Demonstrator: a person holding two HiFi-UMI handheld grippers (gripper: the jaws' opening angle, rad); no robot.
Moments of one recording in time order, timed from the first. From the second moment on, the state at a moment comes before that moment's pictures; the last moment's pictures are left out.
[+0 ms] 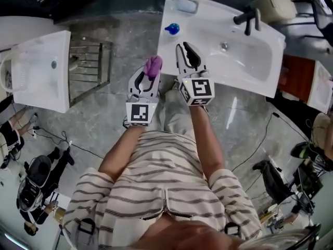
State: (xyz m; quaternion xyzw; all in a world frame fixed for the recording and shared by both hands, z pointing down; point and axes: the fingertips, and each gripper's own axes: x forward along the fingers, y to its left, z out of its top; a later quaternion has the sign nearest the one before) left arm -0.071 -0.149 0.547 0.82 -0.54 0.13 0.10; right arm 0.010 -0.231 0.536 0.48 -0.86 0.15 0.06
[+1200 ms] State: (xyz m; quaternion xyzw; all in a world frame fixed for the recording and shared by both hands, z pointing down) left arm -0.075 -0.155 0.585 0.82 -0.55 0.14 0.10; right arm -0.016 -0.288 0.587 0.46 -0.87 0.13 0.13
